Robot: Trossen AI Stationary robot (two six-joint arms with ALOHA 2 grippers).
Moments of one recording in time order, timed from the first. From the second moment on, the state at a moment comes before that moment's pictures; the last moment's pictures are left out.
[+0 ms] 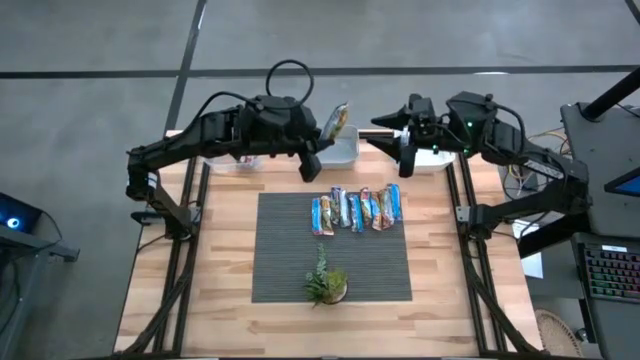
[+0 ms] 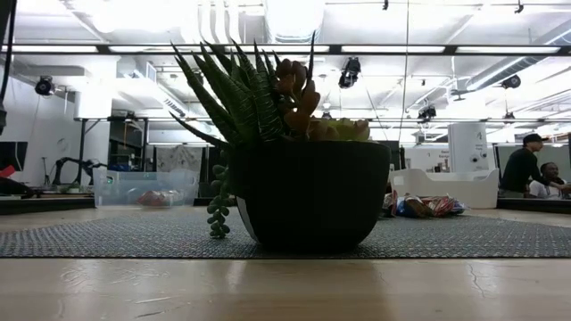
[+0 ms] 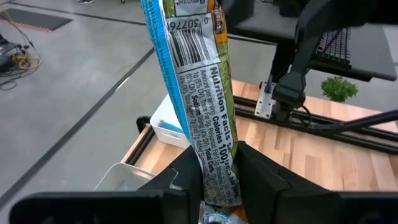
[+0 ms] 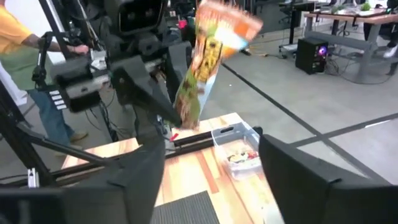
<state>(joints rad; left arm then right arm) 0.12 1.61 2.06 -0.84 -0.23 -0.09 -0.25 1.17 1.45 -0.42 -0.04 0.16</state>
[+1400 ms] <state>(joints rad) 0.12 1.49 1.93 -0.42 0.09 0.04 -0.25 1.20 1.53 -0.15 -0.17 0.19</state>
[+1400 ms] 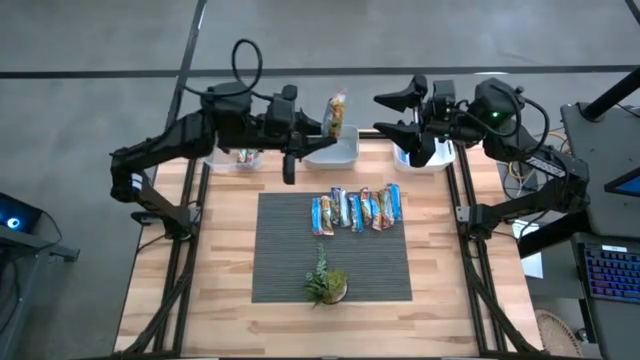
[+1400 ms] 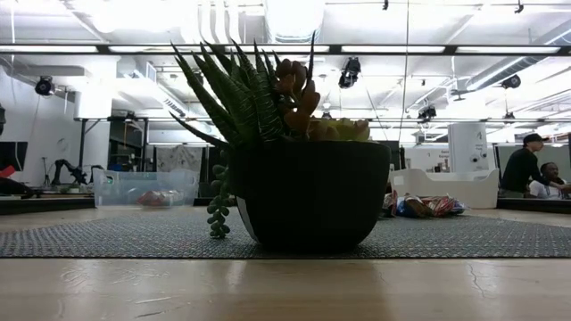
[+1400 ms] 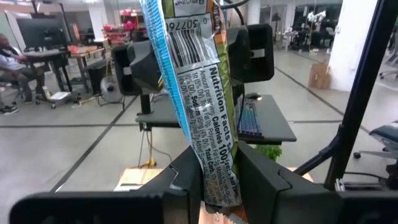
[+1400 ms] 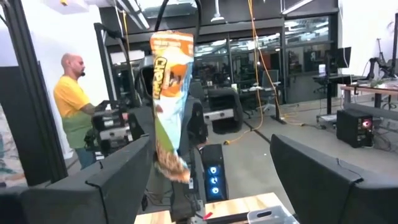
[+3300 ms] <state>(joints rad) 0.12 1.50 1.74 -0.17 0.15 -0.04 -0.25 1.35 1.53 0.05 -0.39 0.31</state>
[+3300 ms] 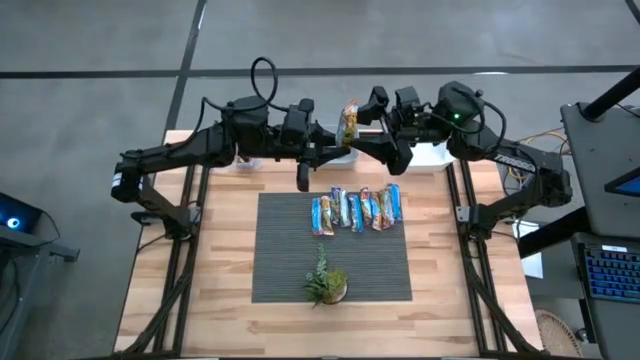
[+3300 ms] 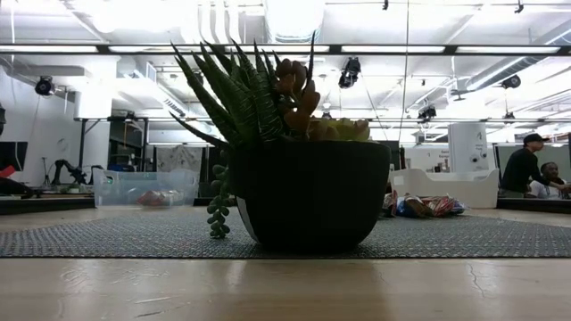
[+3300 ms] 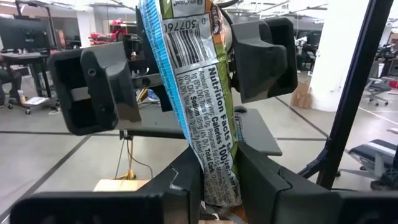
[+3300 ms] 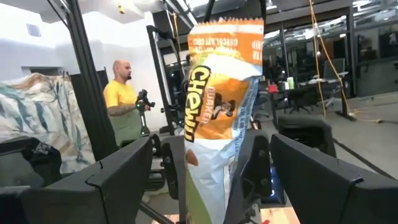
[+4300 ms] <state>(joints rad) 0.12 1.50 1.74 -0.17 0.17 -0.06 -0.25 1.38 1.53 0.11 -0.45 0.35</state>
